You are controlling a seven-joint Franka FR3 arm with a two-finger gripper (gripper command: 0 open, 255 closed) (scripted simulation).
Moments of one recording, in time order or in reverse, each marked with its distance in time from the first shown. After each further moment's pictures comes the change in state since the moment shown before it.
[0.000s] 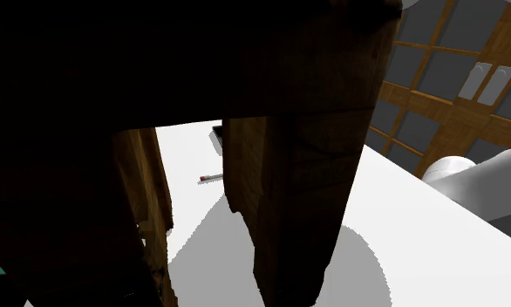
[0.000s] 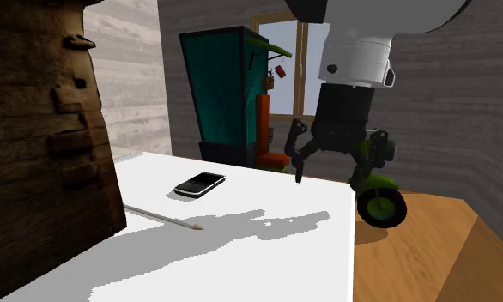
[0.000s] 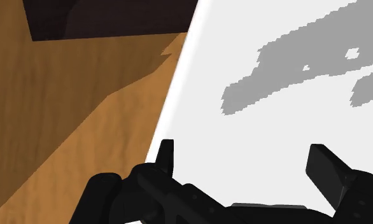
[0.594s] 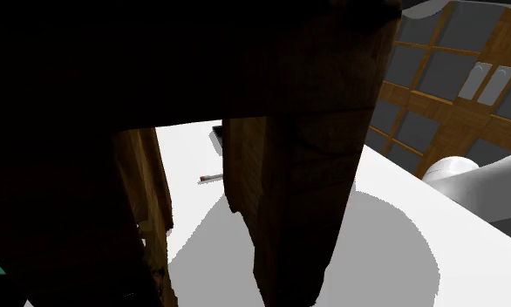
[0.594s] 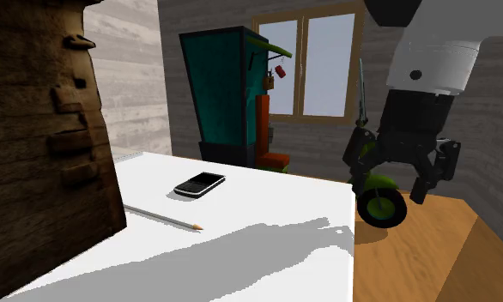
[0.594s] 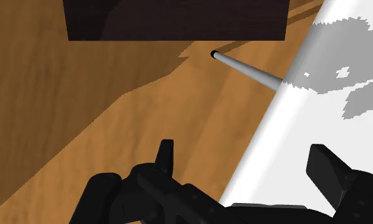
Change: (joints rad) arm -0.029 -0.090 -0.171 -0.080 -0.094 -0.026 -0.217
